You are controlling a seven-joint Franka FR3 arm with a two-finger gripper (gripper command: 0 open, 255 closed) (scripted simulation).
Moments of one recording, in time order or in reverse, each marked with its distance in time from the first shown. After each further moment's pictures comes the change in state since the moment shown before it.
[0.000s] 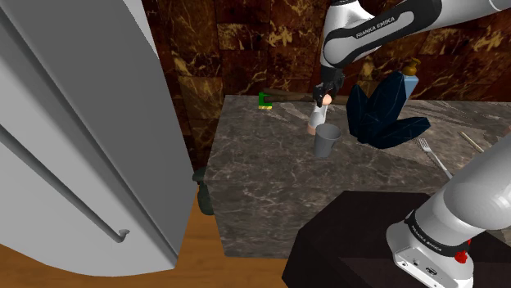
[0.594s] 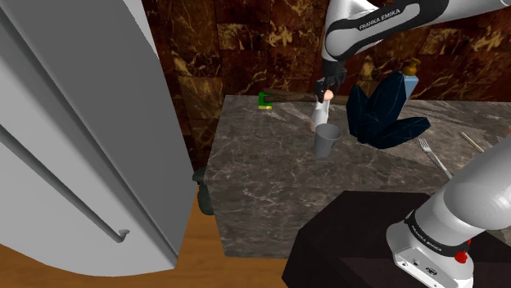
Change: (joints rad) arm 0.001 -0.024 0.000 0.028 0.005 -0.052 -0.010
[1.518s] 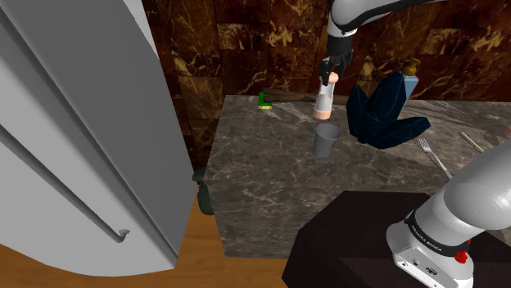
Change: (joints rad) arm 0.005 -0.059 0.005 0.128 0.014 -0.185 -0.025
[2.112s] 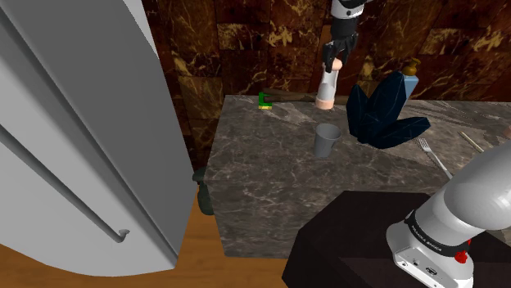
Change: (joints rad) arm 0.002 -0.011 0.002 0.112 0.006 -0.122 -0.017
